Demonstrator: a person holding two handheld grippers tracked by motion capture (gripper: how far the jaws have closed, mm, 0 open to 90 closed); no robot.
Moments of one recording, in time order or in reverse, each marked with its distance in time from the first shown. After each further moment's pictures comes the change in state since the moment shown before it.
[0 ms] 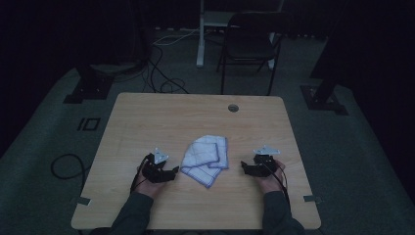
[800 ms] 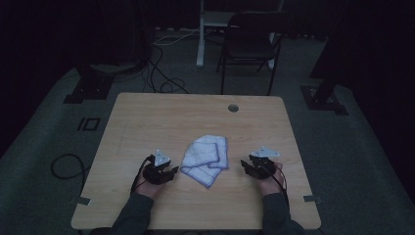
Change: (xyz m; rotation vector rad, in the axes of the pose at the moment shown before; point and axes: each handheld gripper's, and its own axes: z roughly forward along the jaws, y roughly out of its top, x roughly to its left) left arm -0.006 0.000 -0.006 -0.021 -0.063 0.006; right arm 0.015 0.005 -0.016 -0.058 0.039 -0.062
